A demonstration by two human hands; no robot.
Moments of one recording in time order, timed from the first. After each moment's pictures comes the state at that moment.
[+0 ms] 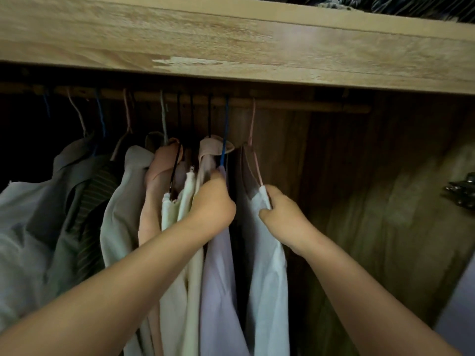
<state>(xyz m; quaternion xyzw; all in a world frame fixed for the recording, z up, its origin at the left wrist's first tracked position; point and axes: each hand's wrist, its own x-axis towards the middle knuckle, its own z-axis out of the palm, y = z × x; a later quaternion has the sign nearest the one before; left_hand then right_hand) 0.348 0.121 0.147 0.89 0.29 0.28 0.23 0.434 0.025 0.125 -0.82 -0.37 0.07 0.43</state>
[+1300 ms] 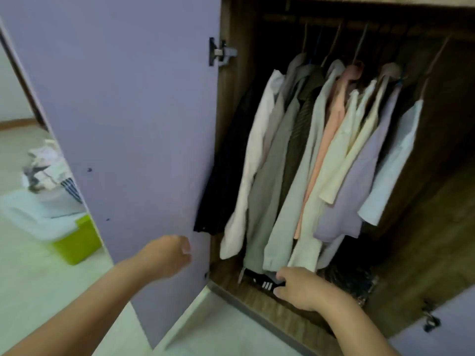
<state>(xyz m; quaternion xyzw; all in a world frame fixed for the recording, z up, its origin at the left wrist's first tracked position) -0.137 -0.042 -0.062 0.81 0.56 -0.04 0.17 0.112 -0.140 -0.062 -0.74 -0.59 0.32 -0.07</state>
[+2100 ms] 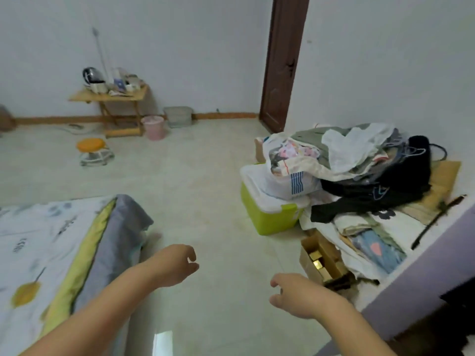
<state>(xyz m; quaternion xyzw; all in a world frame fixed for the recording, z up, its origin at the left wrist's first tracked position) -0.659 -0.216 -0.094 0.53 0.83 0.00 0.20 -0.419 -0.117 -0.075 -0.43 -0.82 0.31 -0.22</state>
